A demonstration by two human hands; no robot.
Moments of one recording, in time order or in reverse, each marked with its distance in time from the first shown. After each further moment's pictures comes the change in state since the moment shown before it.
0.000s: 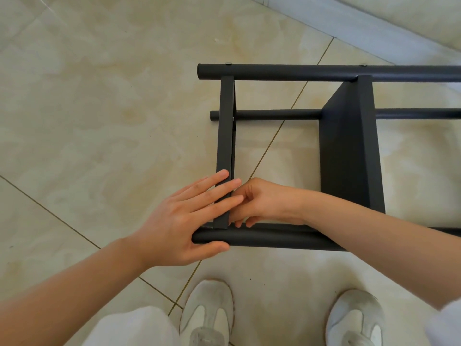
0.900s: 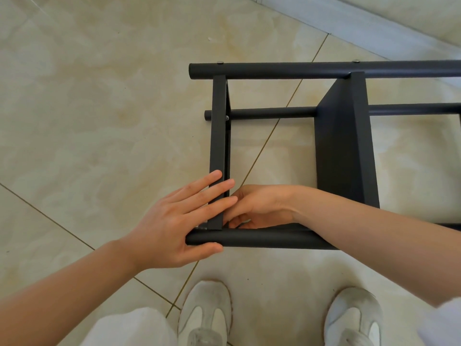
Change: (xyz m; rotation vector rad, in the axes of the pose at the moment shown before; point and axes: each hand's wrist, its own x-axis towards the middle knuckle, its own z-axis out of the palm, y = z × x) left_hand -0.002 -0.002 0.000 0.023 -0.025 0.010; right_hand 0.011 0.007 -0.003 0.281 -0.191 0.181
